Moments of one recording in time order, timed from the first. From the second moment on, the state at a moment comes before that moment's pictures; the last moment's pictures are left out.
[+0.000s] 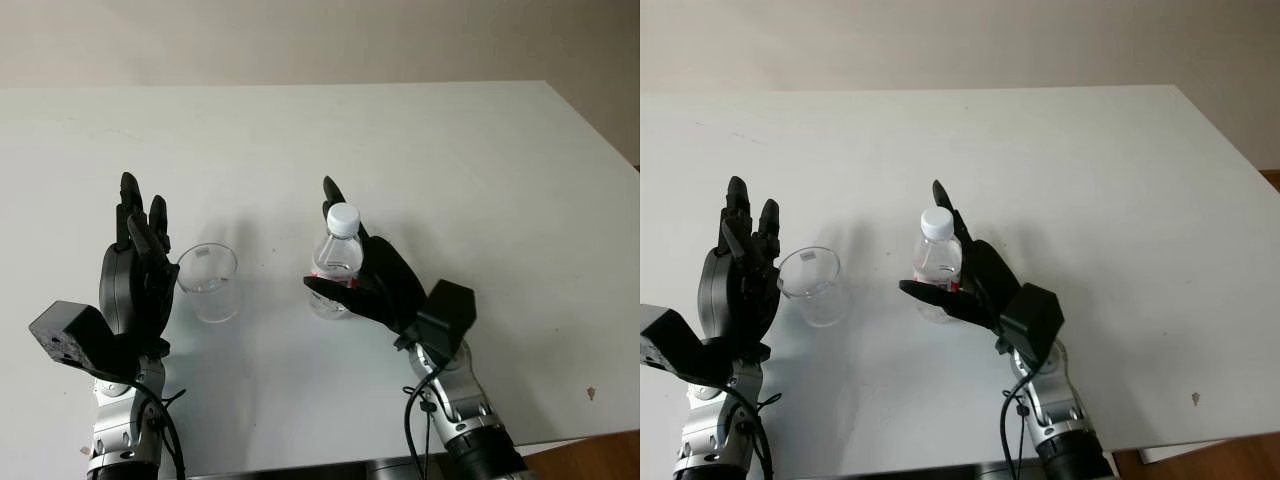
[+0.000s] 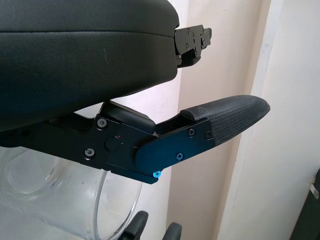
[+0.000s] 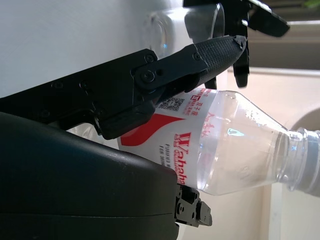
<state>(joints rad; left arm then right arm) -0.13 0.11 0.25 0.15 -0.28 -0.23 -0.13 -0.30 -0.03 0.14 0.40 0.00 -0.29 0.30</state>
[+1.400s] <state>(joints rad) -0.13 0.09 0.24 0.16 -0.27 -0.25 -0.12 -0.57 -0.07 0.18 0.54 -0.16 -0.32 0.25</state>
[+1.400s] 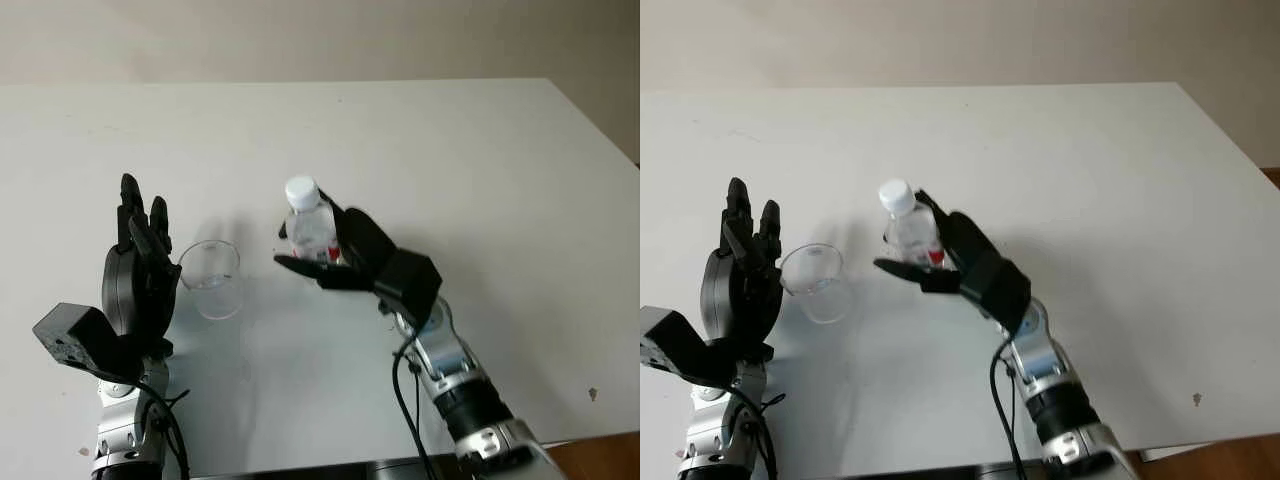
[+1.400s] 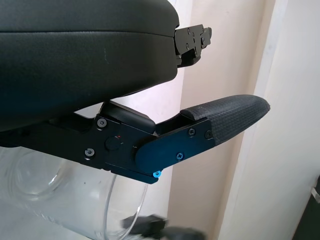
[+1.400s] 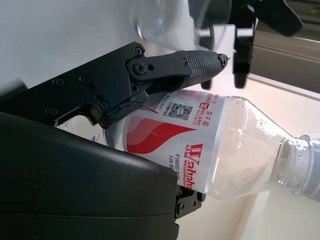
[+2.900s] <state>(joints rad) -0.15 0.09 0.24 0.16 -0.27 -0.25 -0.10 -1.22 -0.22 0.58 1.28 -0.79 -0.46 -0.36</state>
